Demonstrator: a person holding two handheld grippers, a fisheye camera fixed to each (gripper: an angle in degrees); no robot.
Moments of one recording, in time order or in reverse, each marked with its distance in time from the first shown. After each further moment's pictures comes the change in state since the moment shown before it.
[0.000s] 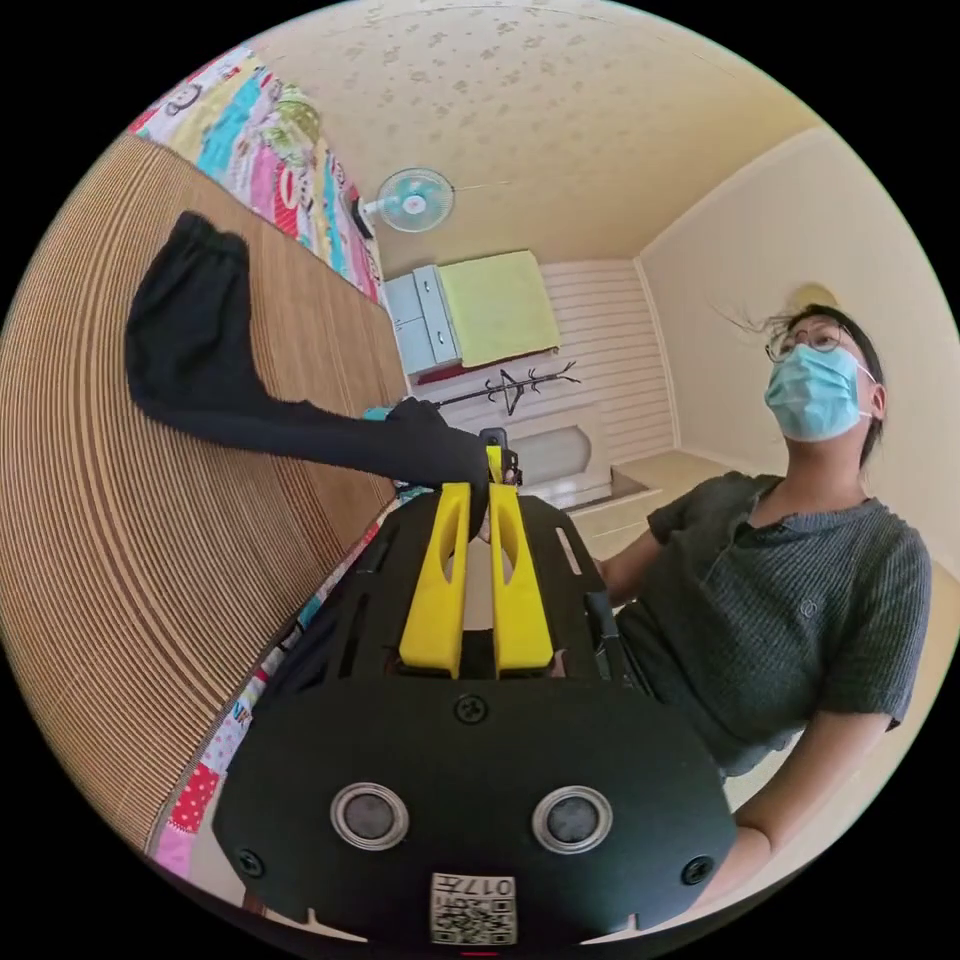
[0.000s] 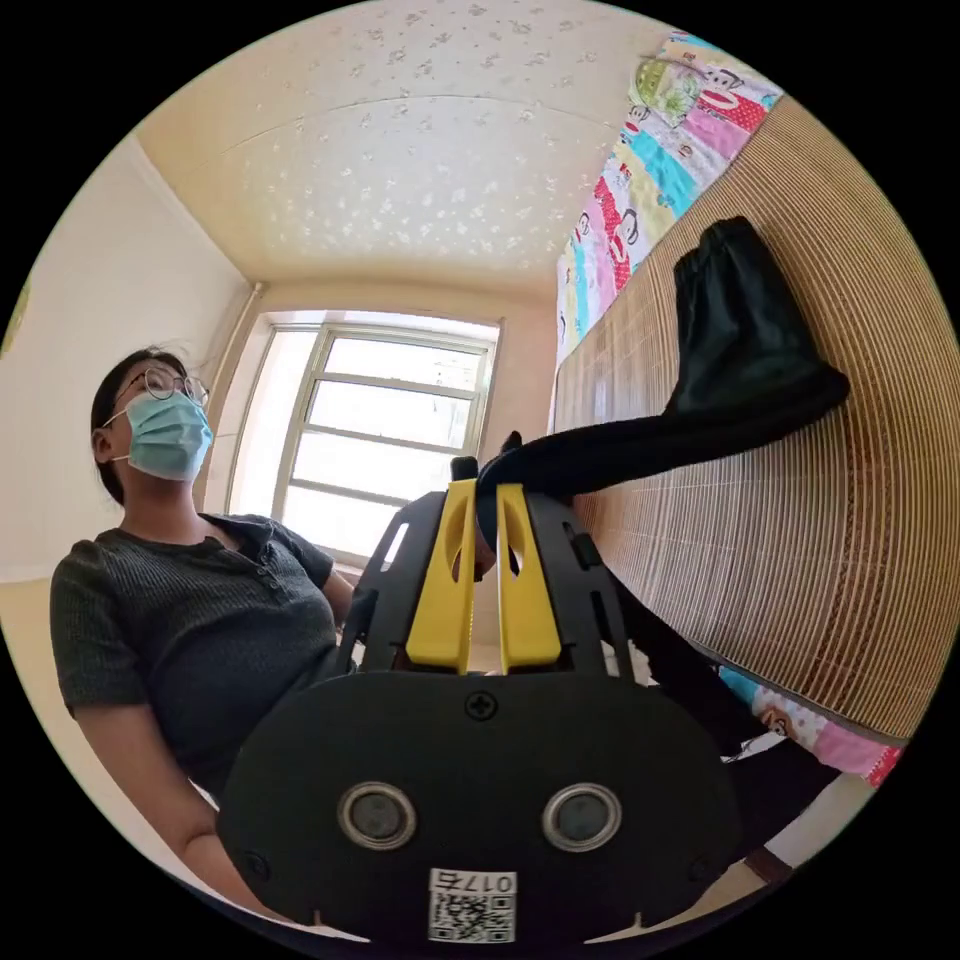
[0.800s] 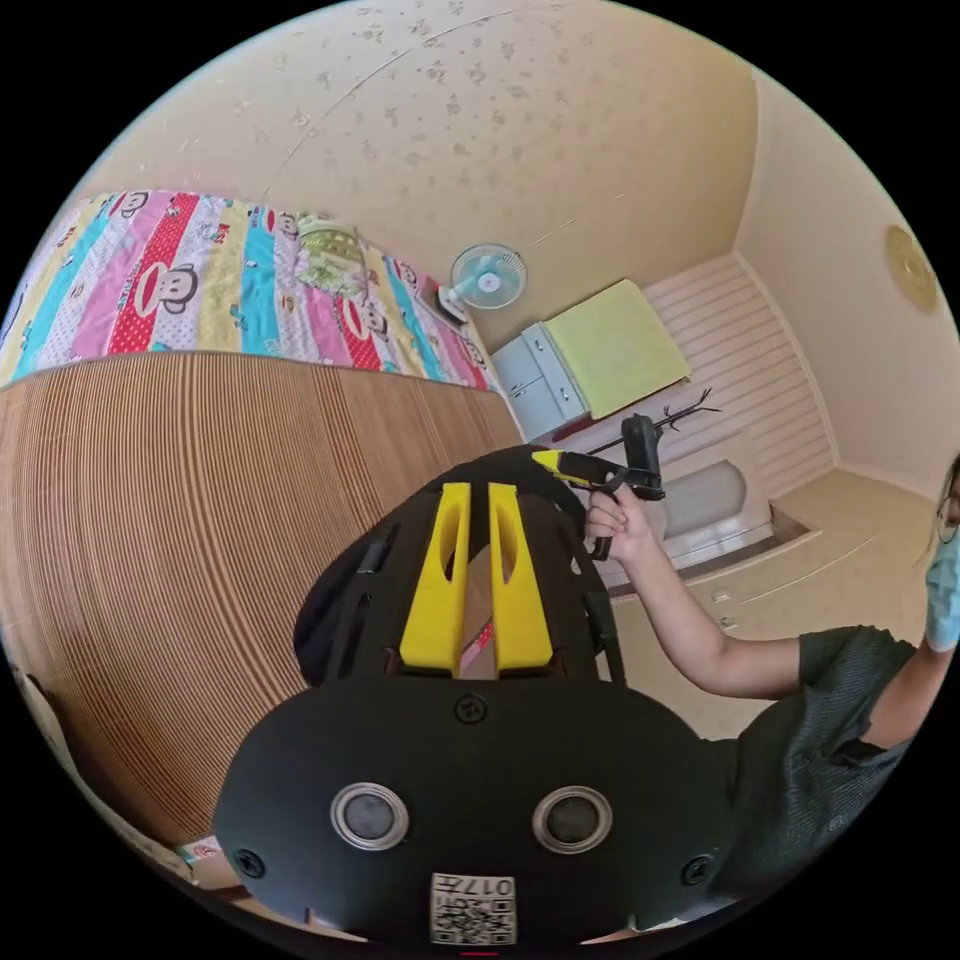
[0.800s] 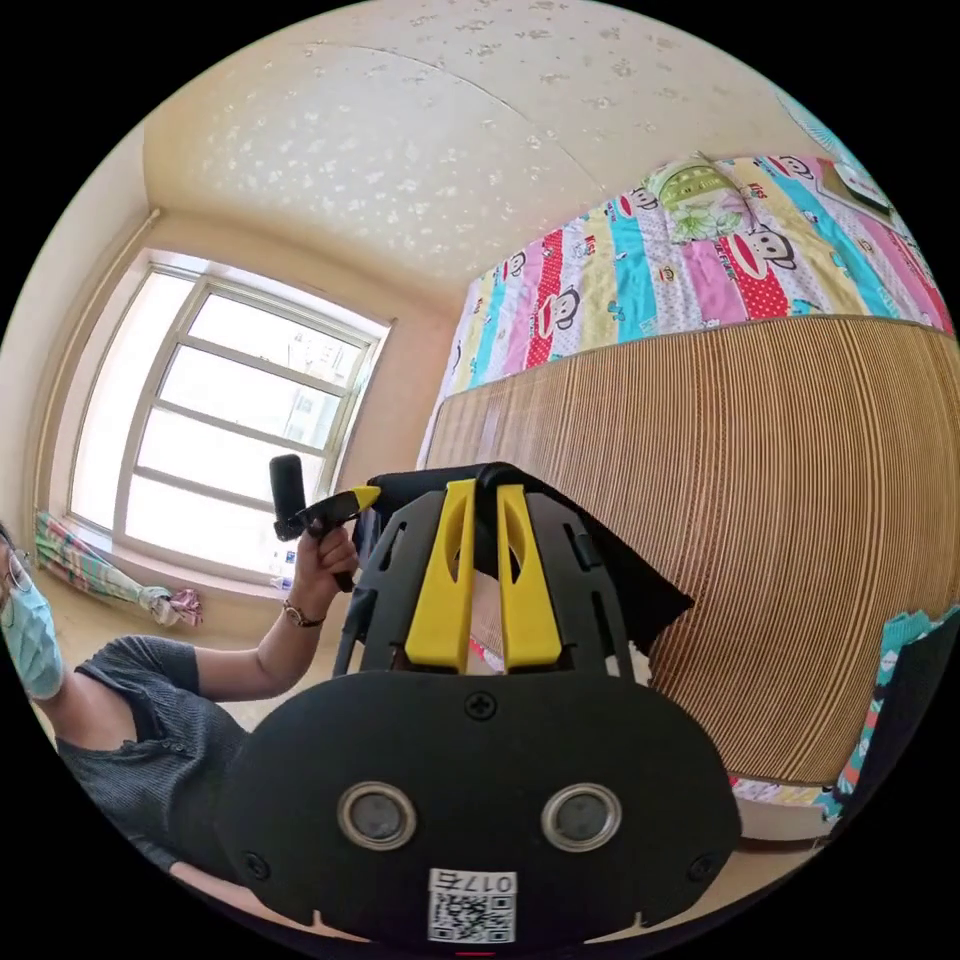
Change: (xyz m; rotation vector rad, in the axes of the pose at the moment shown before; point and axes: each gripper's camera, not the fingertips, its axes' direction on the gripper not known) left arm 0.079 -0.160 0.036 0.062 -0.595 -0.026; right arm -0.028 -0.165 0.053 -0.133 0.613 -0.046
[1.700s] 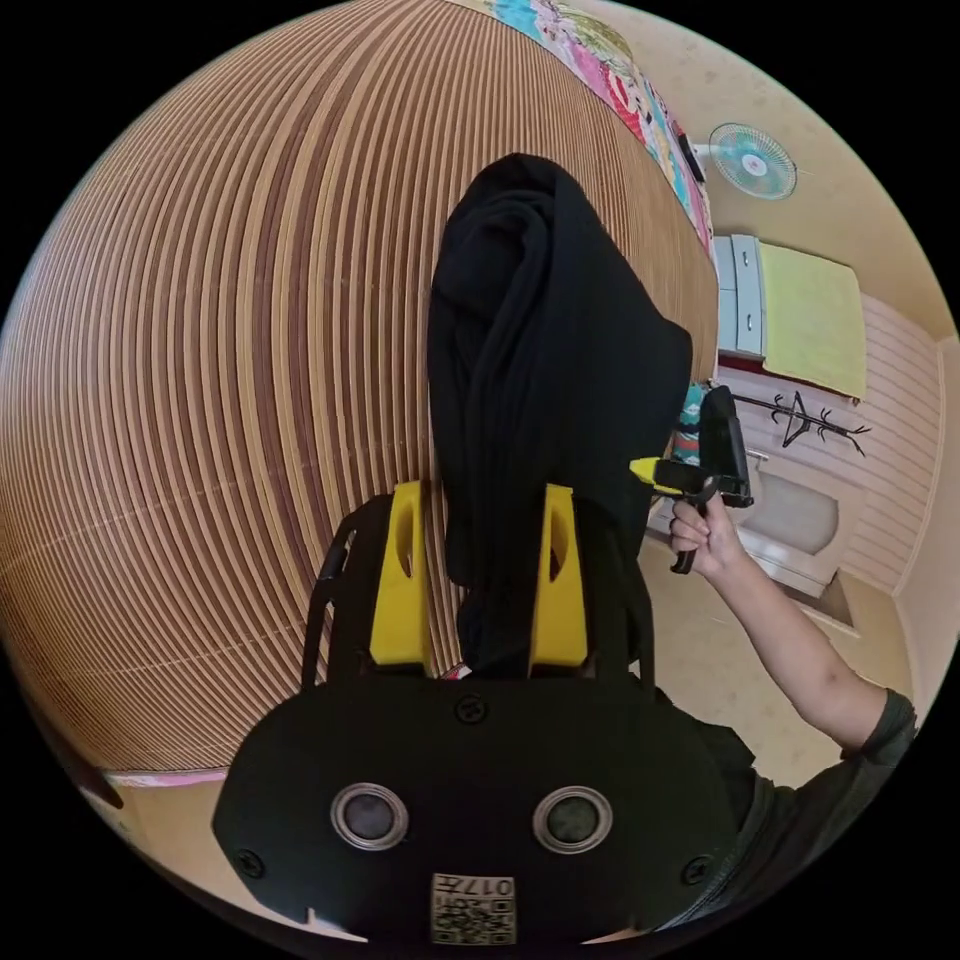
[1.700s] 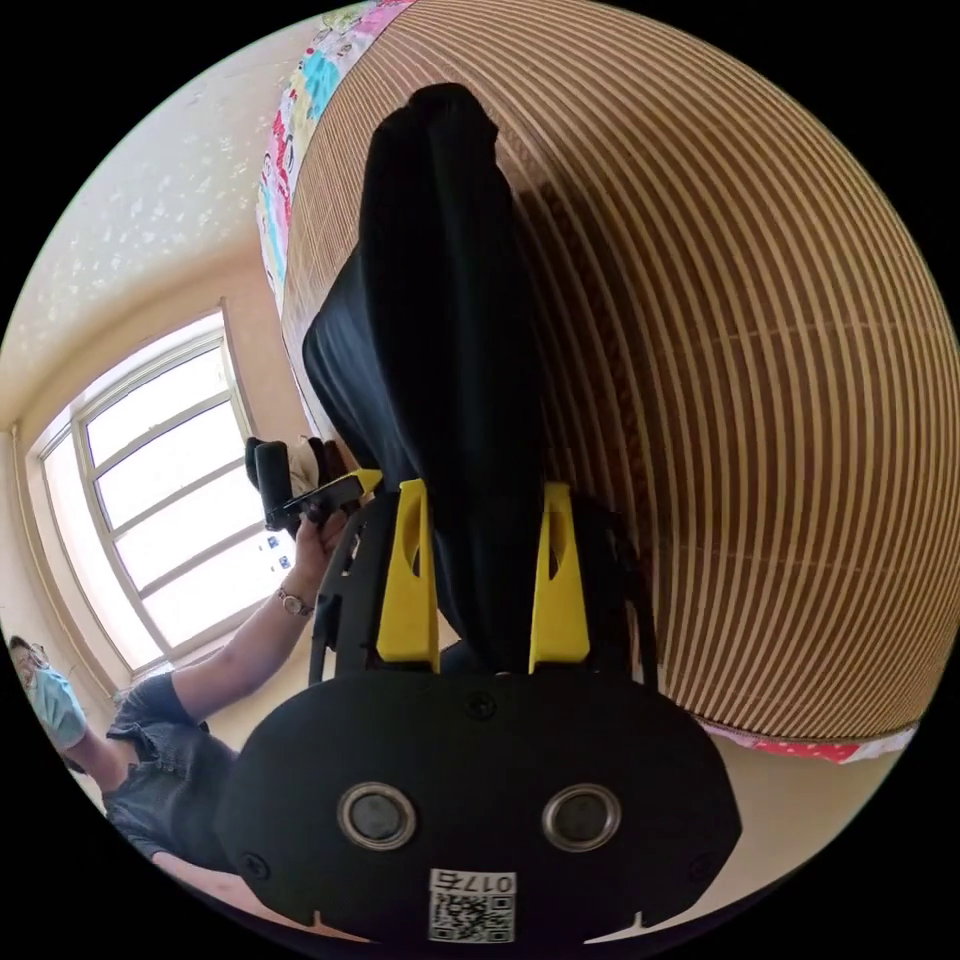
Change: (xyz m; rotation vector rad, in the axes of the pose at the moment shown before) left arm -0.182 0.112 0.184 -0.416 -0.141 -0.399; right arm 0.236 0.069 0.206 -0.361 -0.200 0.516
